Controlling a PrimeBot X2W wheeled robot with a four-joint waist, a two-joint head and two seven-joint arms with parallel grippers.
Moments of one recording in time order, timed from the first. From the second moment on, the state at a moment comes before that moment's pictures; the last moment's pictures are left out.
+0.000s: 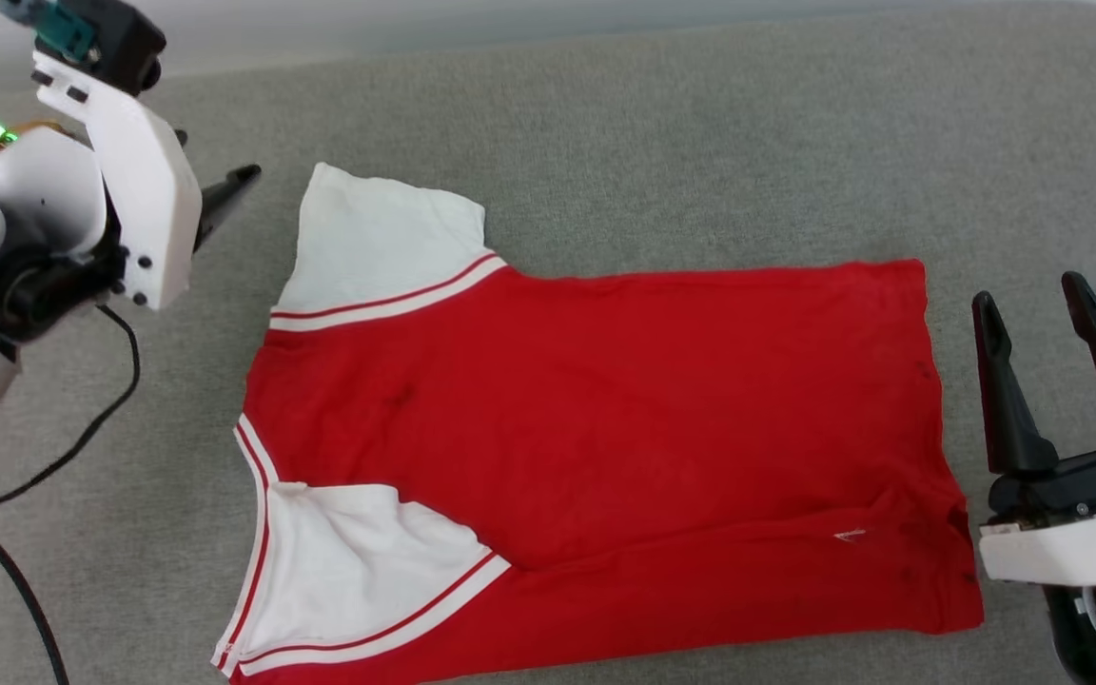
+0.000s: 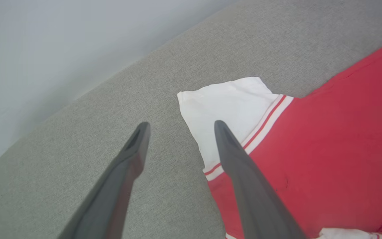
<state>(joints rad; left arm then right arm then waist) -1.06 0.78 -0.84 0.35 -0.94 -0.11 0.53 -0.13 -0.30 0.05 -0.08 0.29 0.13 -0.25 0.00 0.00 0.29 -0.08</state>
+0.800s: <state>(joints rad) -1.42 0.78 -0.97 0.53 -0.98 -0.13 1.00 -0.21 -0.19 0.12 -0.22 0.23 0.13 -0.26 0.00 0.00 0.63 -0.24</state>
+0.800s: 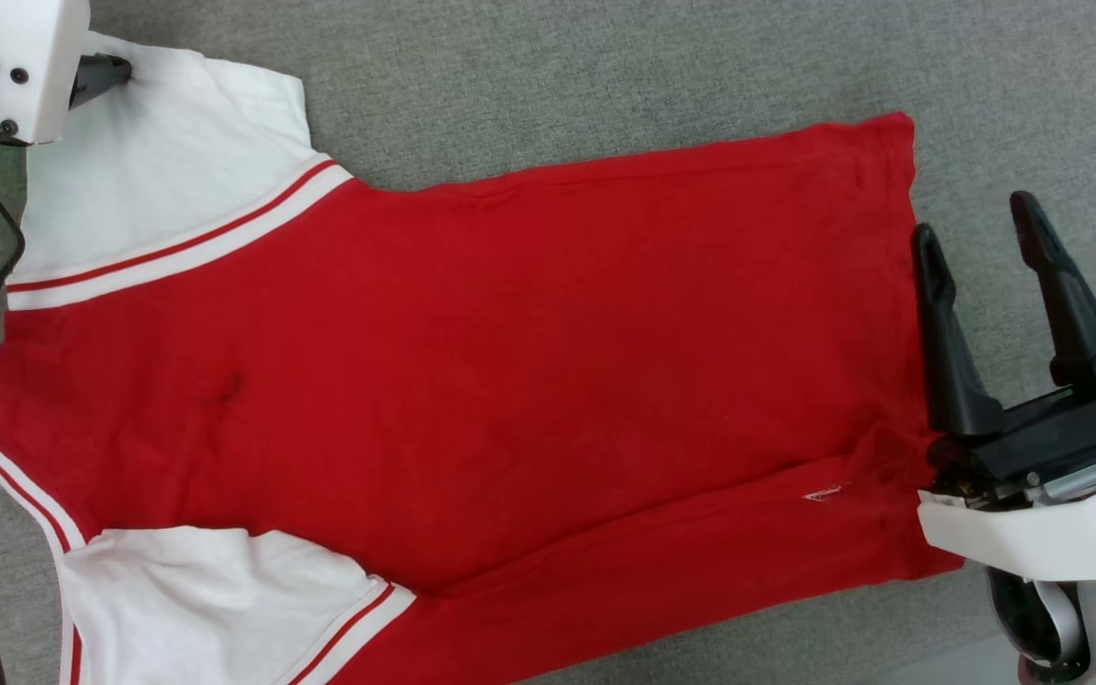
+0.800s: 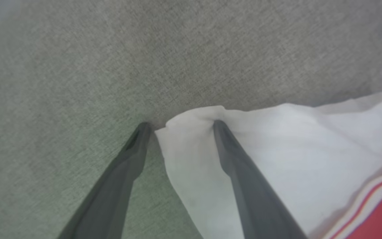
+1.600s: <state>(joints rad) -1.39 0.77 -1.20 0.31 -1.07 -0.13 0.78 -0.62 -0.78 0.31 -0.08 0.52 0.13 0.51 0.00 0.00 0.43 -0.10</state>
